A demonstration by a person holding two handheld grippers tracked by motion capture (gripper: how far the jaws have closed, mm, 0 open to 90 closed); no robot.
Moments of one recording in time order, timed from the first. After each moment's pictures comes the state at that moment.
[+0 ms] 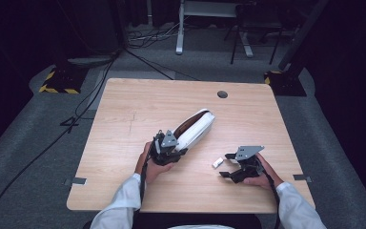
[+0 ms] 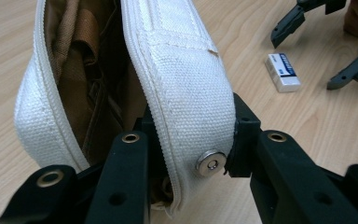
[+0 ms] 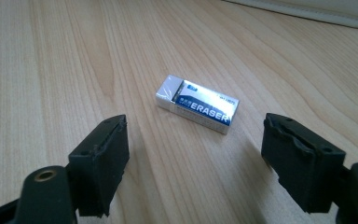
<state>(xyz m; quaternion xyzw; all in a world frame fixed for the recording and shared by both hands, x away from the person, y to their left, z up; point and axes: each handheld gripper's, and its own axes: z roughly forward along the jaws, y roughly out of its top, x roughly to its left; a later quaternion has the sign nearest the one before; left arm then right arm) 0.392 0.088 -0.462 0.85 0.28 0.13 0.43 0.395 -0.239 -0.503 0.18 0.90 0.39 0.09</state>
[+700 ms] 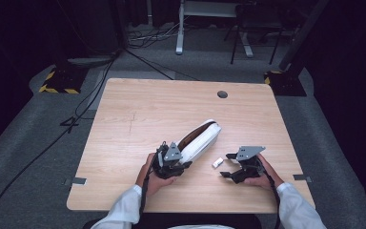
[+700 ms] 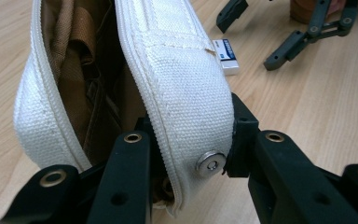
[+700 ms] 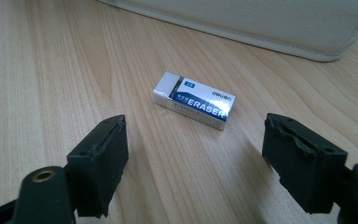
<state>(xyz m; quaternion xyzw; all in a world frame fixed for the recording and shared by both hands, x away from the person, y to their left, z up) 0.353 0.079 -0.460 0.86 0.25 0.11 0.42 0.394 -0.242 -0.503 0.18 0.90 0.40 0.09</state>
